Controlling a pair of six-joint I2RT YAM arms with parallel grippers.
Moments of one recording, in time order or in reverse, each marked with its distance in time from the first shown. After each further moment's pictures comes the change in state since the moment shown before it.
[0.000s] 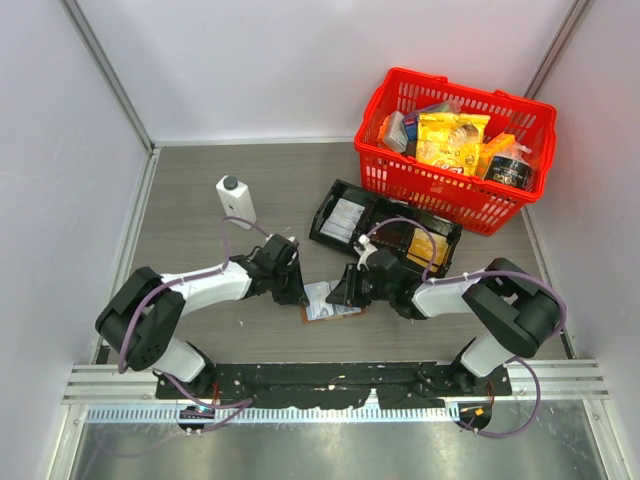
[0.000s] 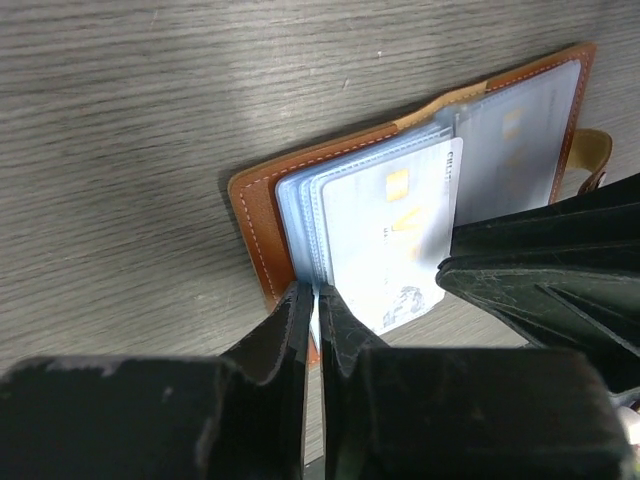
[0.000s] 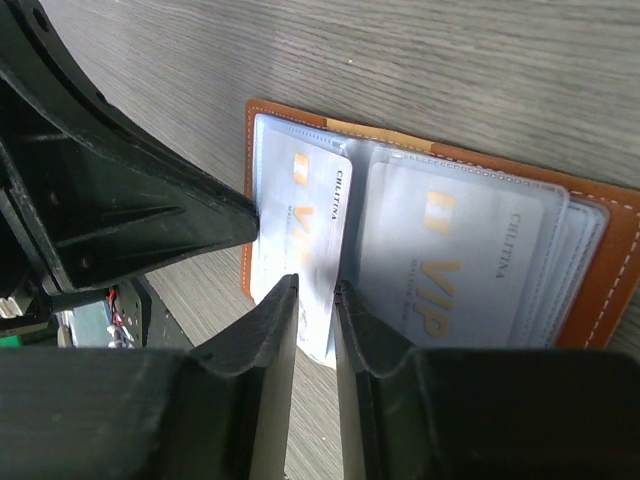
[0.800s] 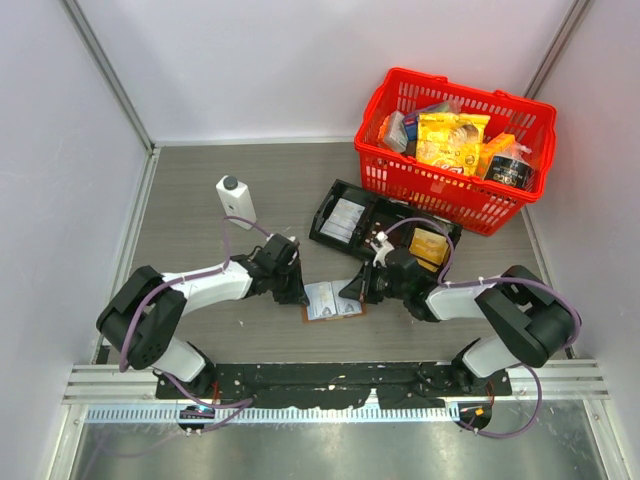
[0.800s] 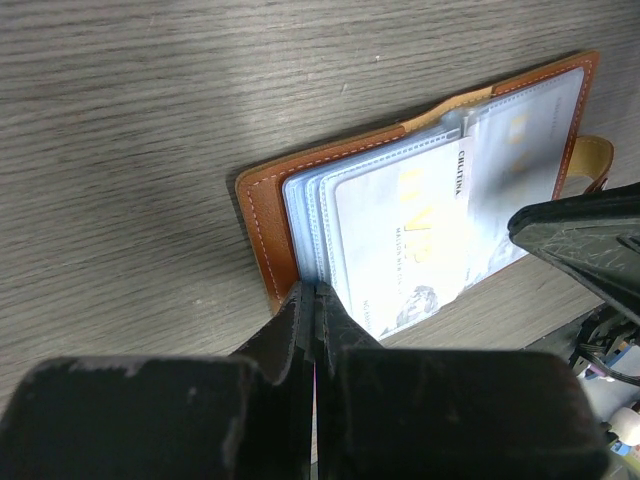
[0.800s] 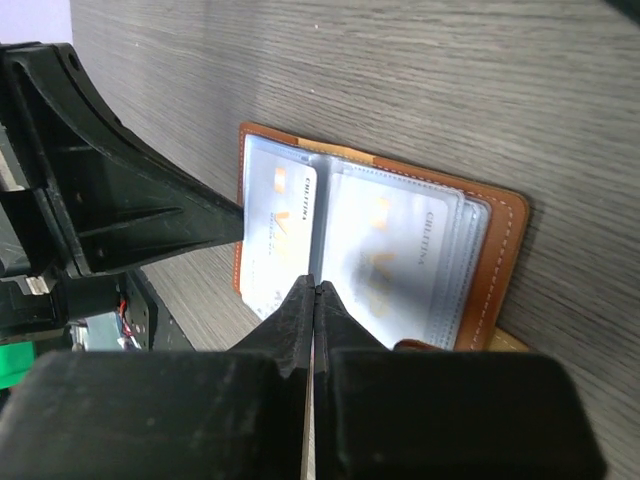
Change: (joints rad) left arm 0.000 0.011 0.005 0.003 -0.001 0.003; right arm -0.110 -0.070 -0.103 0.093 -0.053 -0.011
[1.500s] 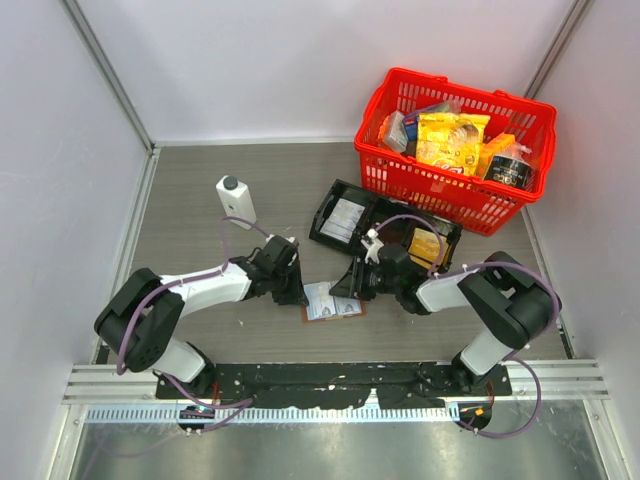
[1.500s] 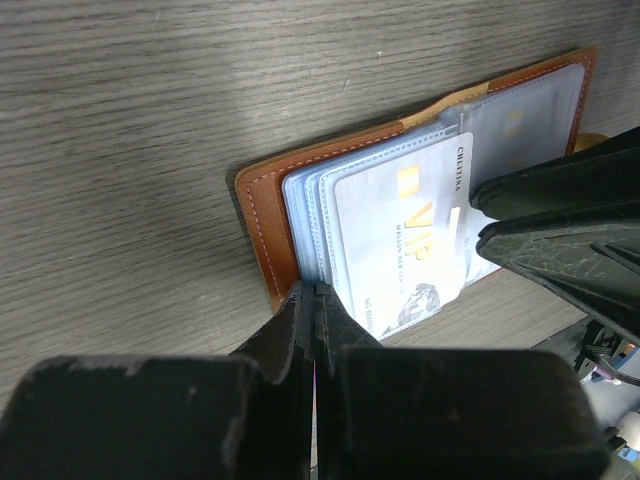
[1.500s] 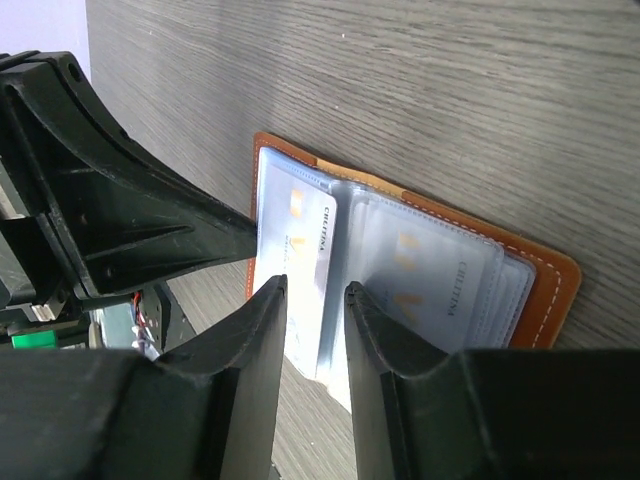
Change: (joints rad) left arm 0.000 -0.019 -0.015 0.010 -0.016 0.001; right arm -0.004 0.104 0.068 0.028 -0.070 -0.003
